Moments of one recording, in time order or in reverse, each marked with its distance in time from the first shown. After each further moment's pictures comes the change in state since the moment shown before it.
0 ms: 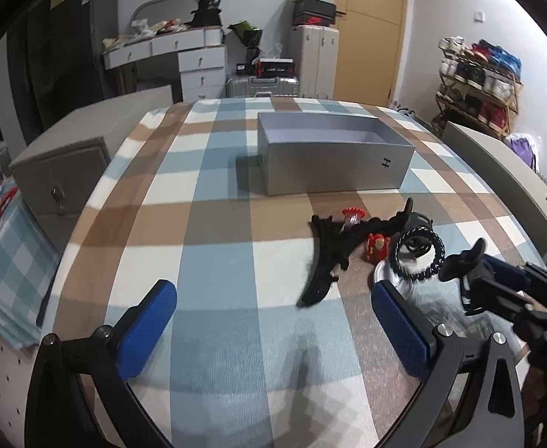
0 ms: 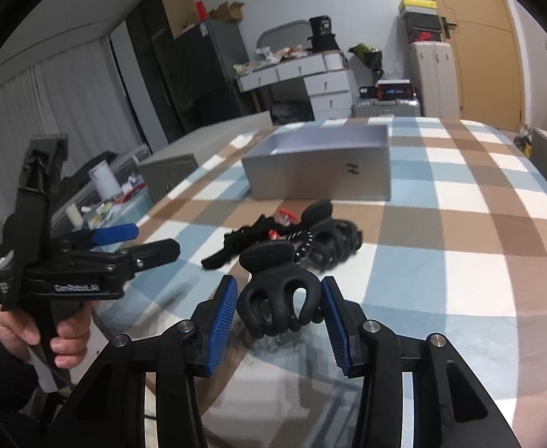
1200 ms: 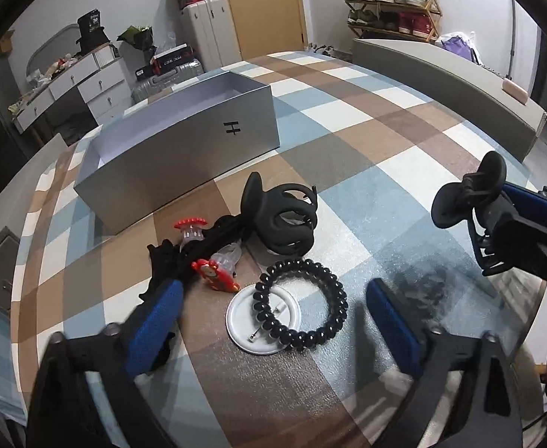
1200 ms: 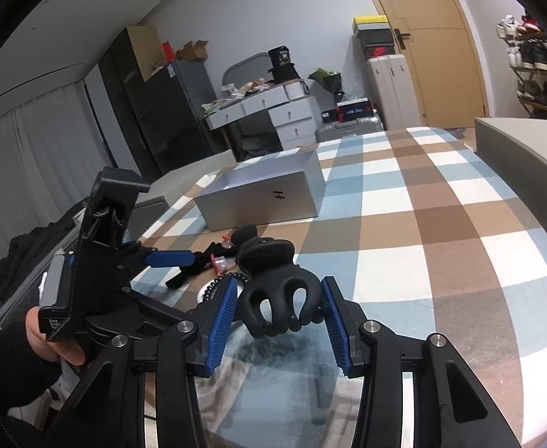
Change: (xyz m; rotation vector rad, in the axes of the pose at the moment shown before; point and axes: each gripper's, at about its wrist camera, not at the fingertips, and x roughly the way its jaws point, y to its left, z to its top) left arm 0.042 -0.100 0.008 0.363 0.137 -0.116; right arm -0.047 -0.048 -0.014 0.098 -0.112 -0.064
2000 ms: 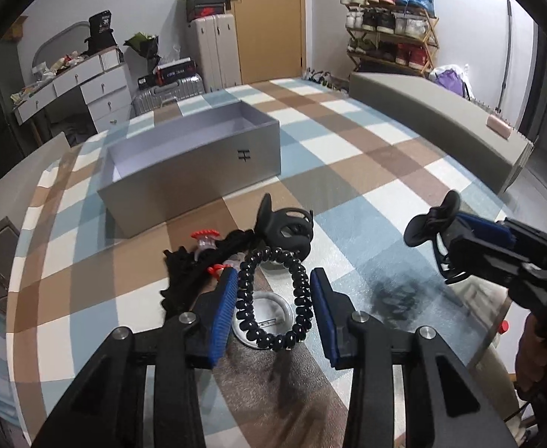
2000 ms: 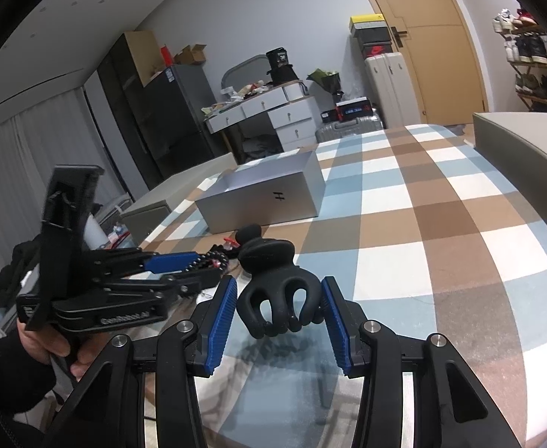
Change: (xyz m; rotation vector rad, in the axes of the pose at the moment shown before) left arm -0.034 0.012 0.000 -0.074 -0.105 -0.059; right arm -0.001 -0.004 -0.001 0.030 -0.002 0.013
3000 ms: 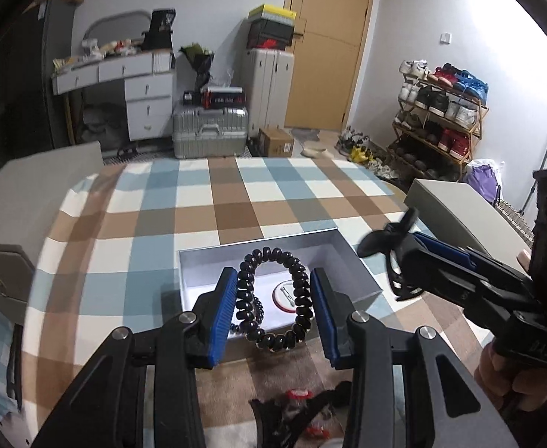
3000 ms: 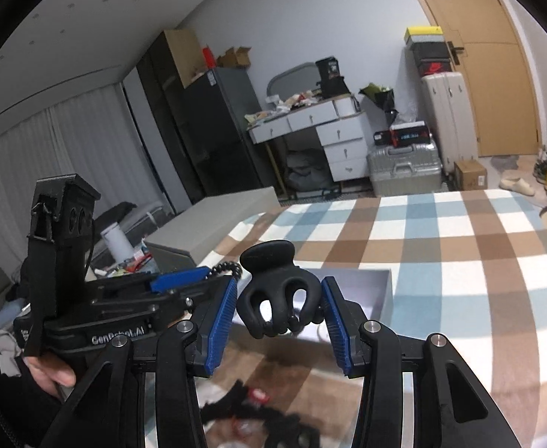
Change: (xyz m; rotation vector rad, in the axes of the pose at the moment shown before) left arm 0.018 0.097 0.085 -0.247 -0.134 -0.016; right arm 0.127 0.024 0.147 -0.100 0.004 0.165
